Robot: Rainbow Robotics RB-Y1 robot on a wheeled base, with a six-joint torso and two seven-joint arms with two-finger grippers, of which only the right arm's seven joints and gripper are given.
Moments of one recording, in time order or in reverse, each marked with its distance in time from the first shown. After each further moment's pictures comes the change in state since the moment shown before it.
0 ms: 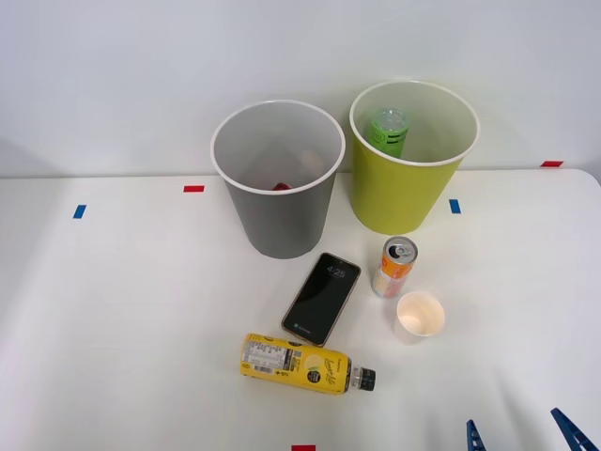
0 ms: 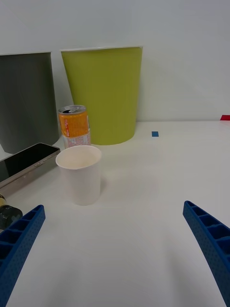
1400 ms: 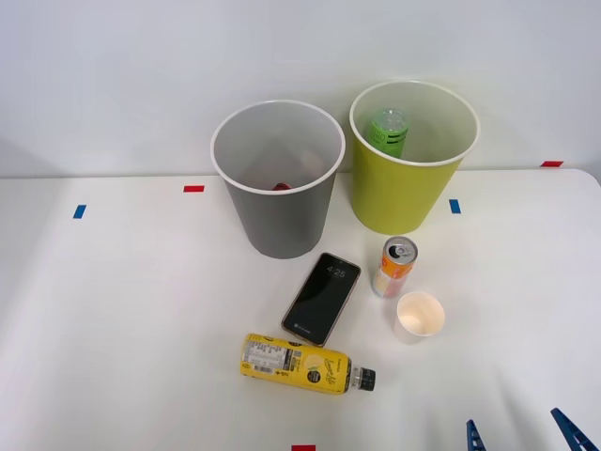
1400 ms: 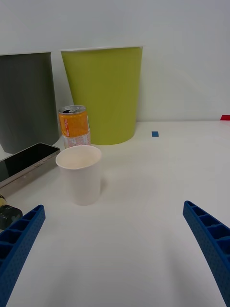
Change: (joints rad) arm 0.000 0.000 0.000 0.000 0.000 0.000 0.000
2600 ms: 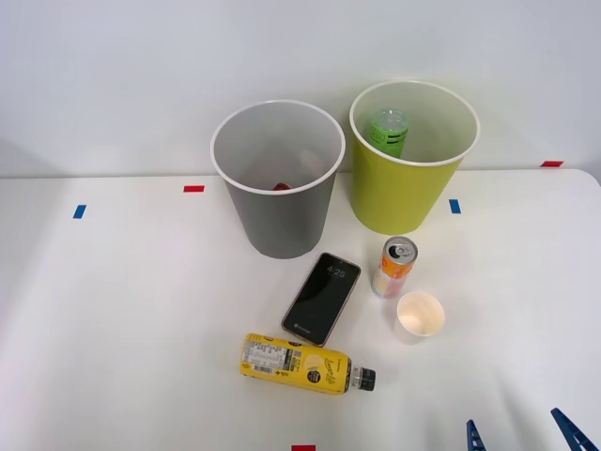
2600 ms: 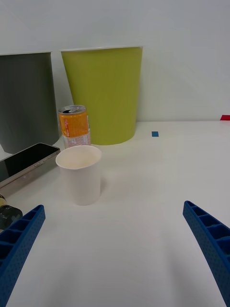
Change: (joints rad) arm 0.000 0.000 0.000 0.000 0.000 0.000 0.000
